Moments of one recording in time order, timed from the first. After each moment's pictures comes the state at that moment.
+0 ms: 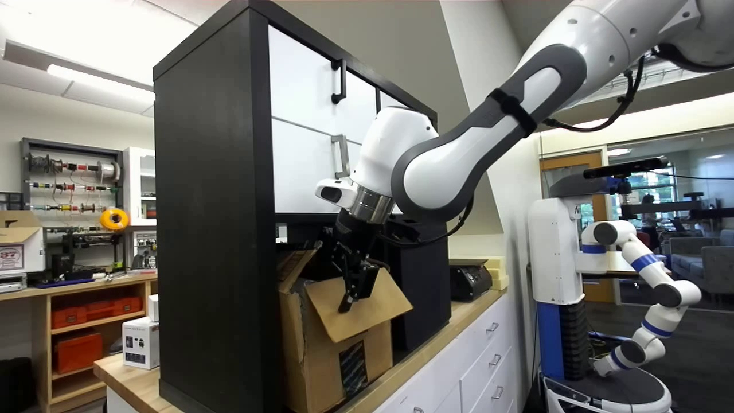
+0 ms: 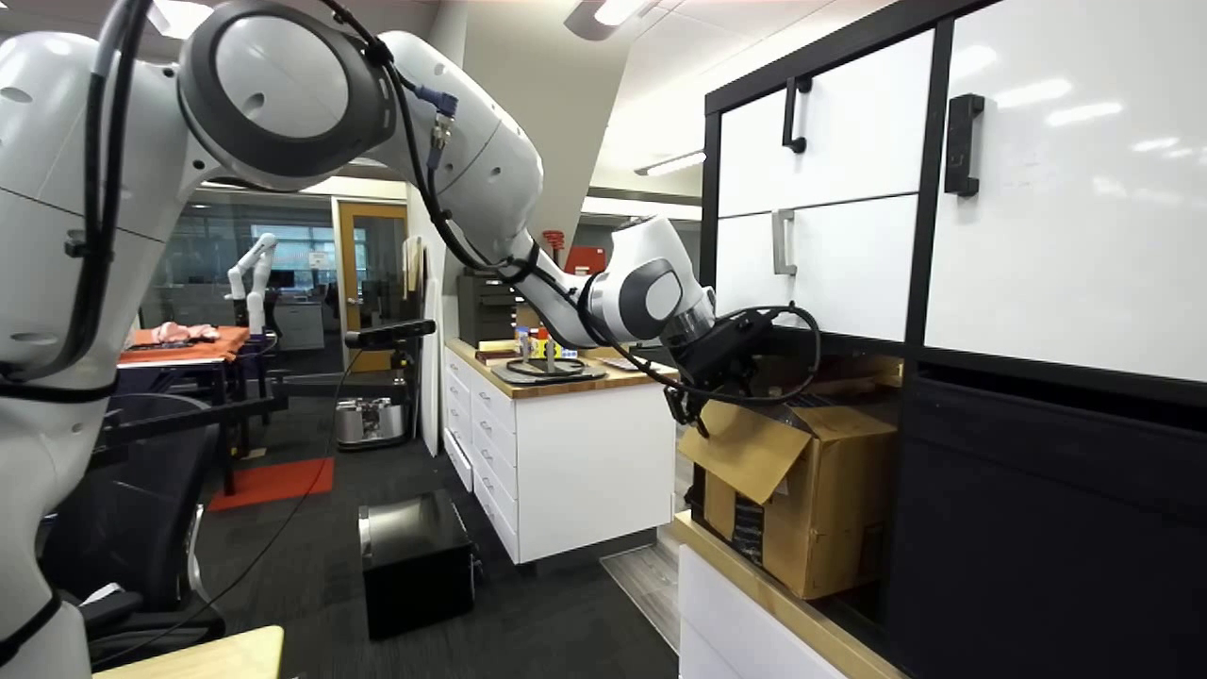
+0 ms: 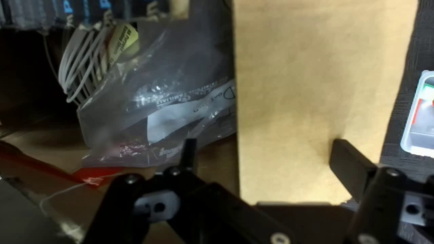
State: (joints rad) arm 0.04 0.40 0.11 -1.79 -0.28 2.75 -1.05
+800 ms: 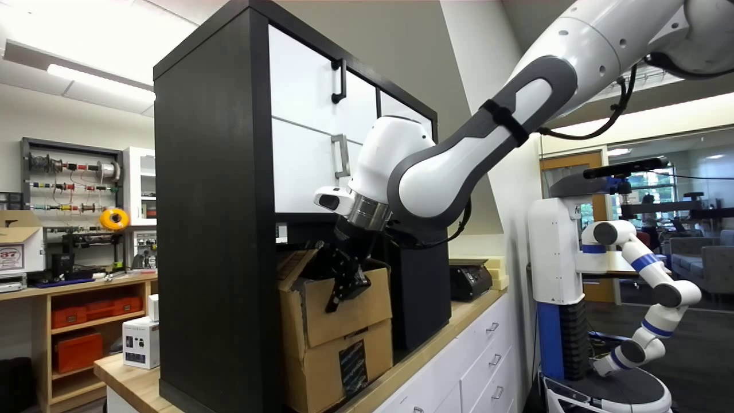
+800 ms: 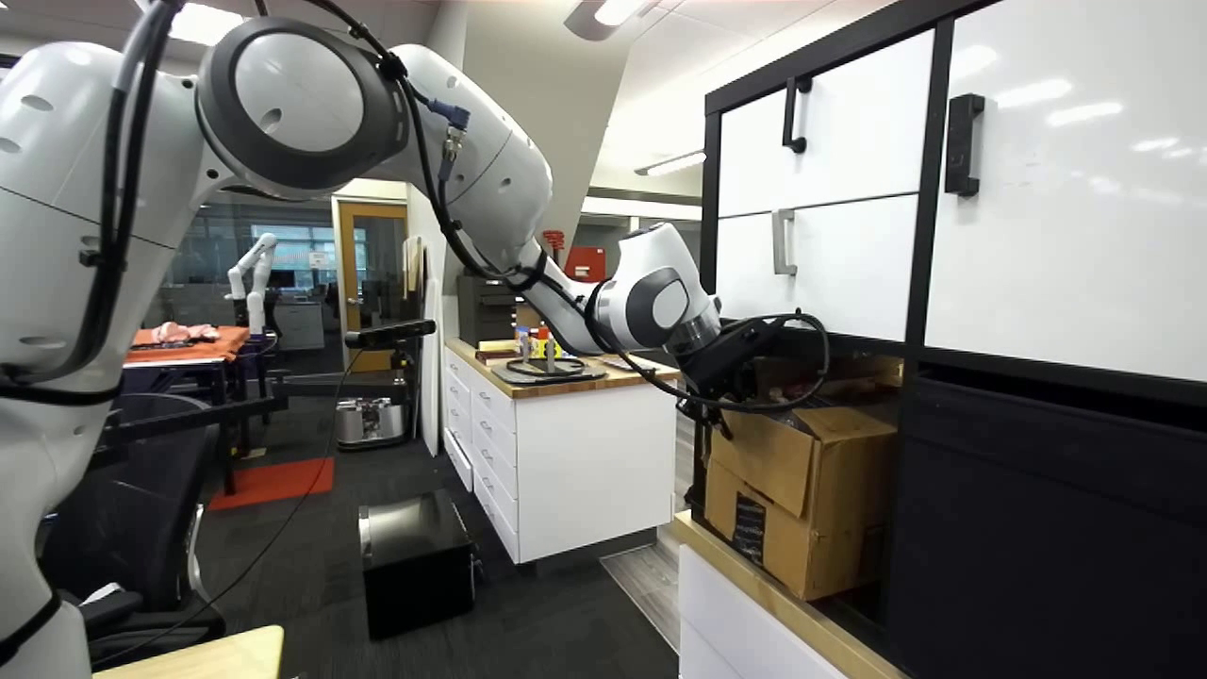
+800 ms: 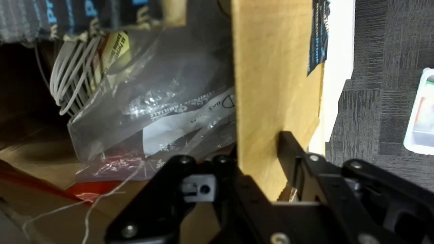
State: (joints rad) arm 0.04 0.44 0.10 -1.77 -0.27 2.75 -1.03
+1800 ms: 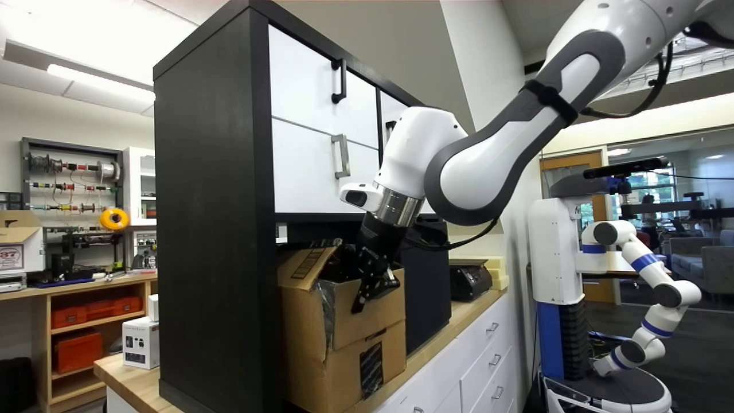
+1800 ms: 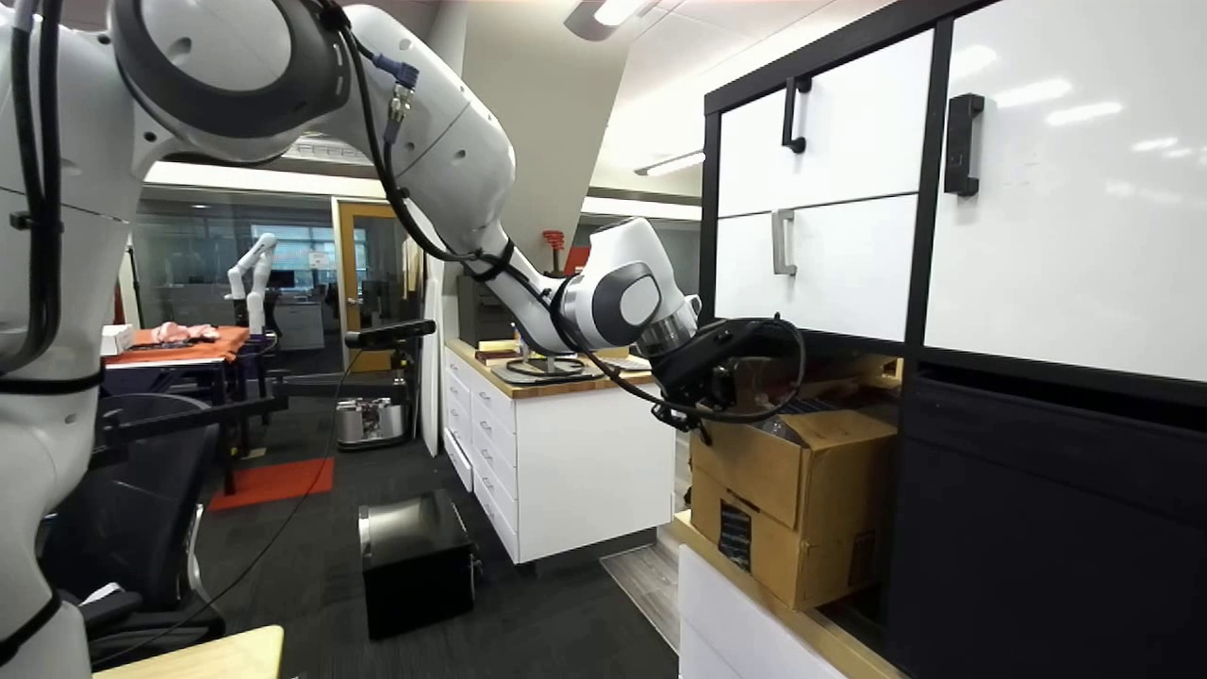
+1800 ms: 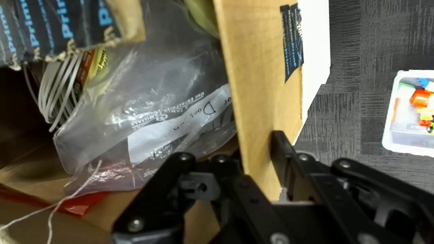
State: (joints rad) arm 0.04 0.29 0.09 -1.98 -0.28 2.78 -1.00
